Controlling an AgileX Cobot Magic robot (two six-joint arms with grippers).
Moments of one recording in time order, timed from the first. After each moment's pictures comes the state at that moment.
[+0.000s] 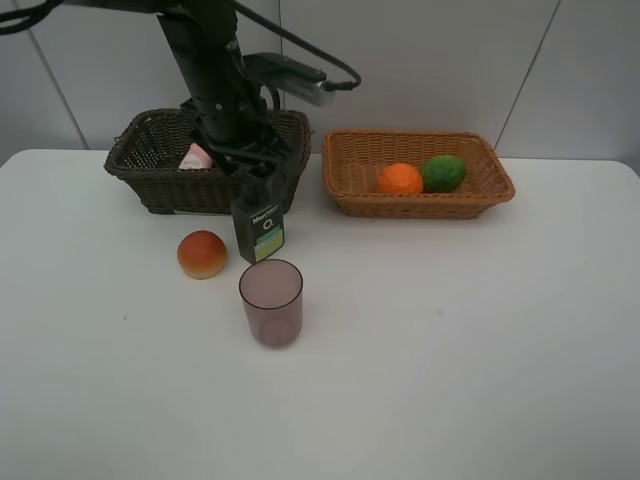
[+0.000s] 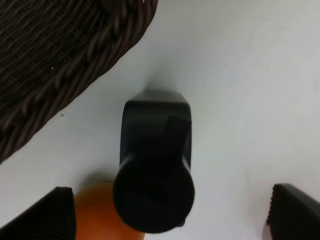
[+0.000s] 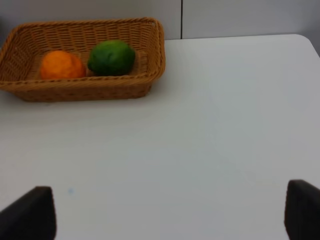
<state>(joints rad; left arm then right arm) -0.53 2.04 -1.62 0.04 0.94 0.12 -0.01 0.00 -0.52 -0.06 1.06 0.06</state>
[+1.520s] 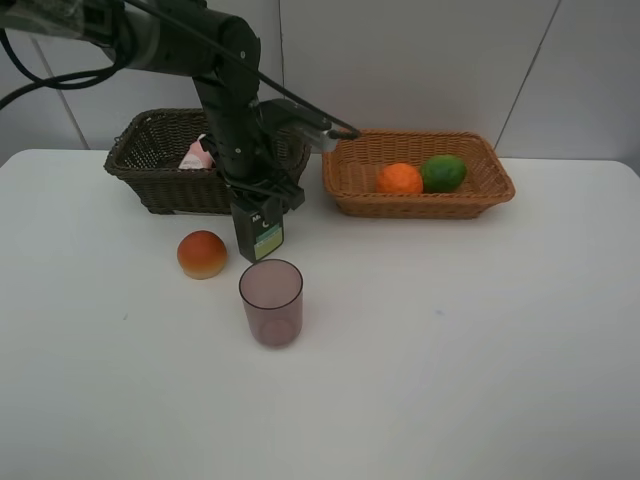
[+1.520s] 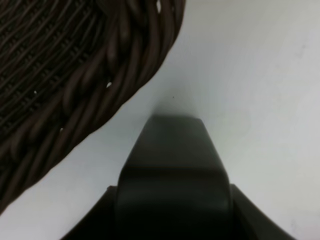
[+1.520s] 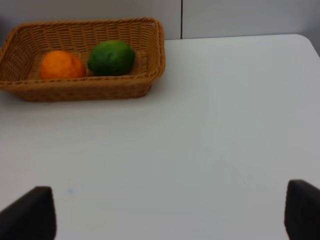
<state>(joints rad) -0.53 2.17 -1.63 0.07 0.83 0.12 -0.01 0.00 -0.52 -0.06 1.06 0.06</state>
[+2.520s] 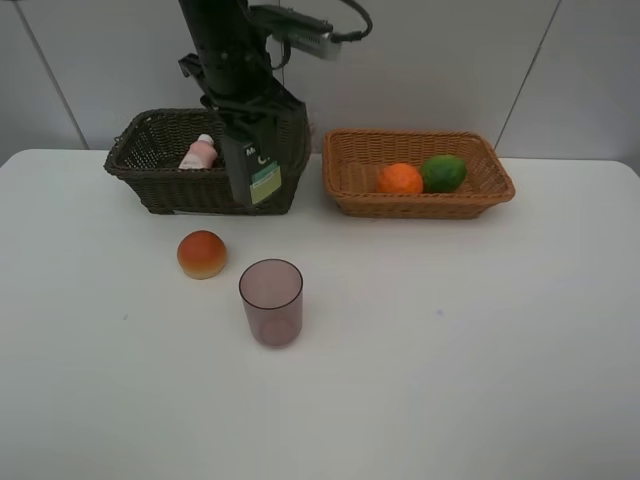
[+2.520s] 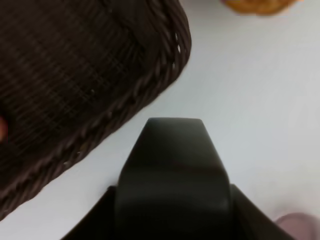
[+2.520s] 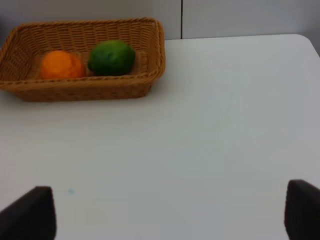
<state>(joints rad) -0.53 2.08 -1.91 0.08 1.15 0.03 -0.01 0.00 -0.52 -0.06 1.06 0.06</state>
